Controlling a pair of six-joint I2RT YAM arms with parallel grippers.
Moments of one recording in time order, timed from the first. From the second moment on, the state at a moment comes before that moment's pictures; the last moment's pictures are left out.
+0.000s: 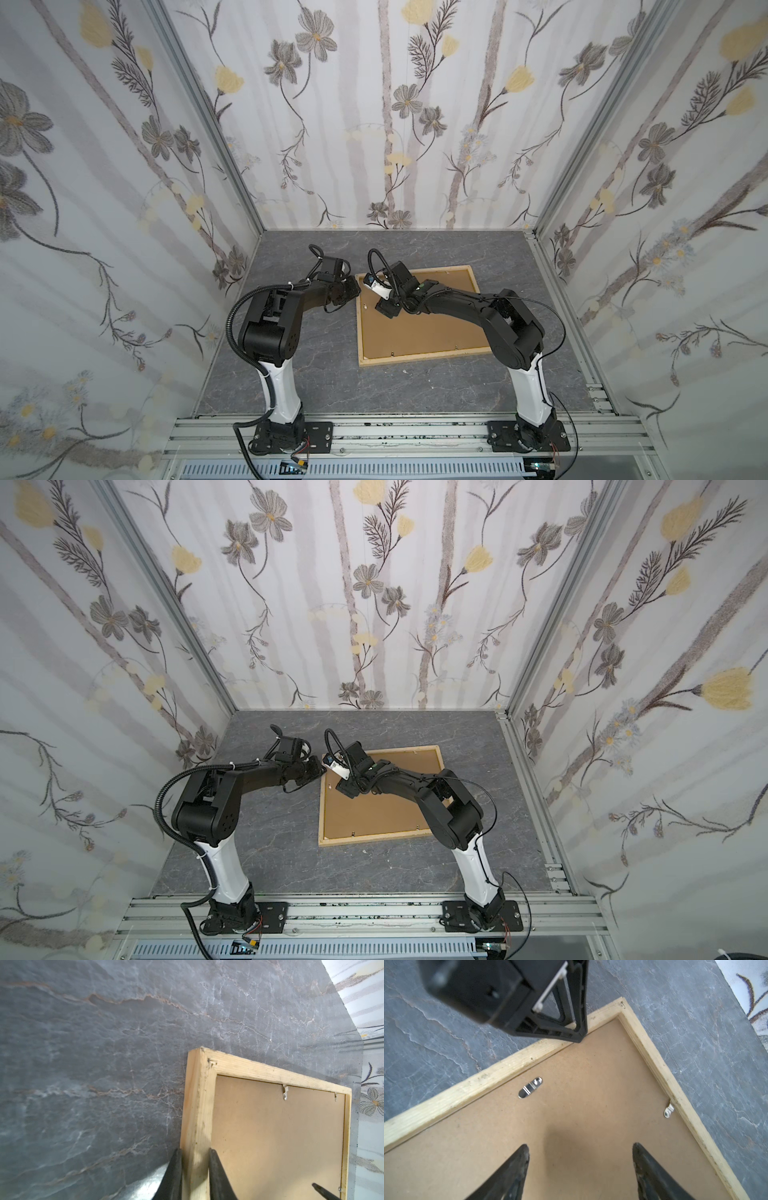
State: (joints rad) left arm -0.22 1.92 1.07 -0.06 0.29 -0.63; right arm 0.80 2.12 1.50 -0.23 0.00 -0.39
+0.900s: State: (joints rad) left arm -0.24 1.94 1.08 -0.04 0.29 -0.61; right arm 0.81 2.25 1.63 -0.19 0.01 -0.42
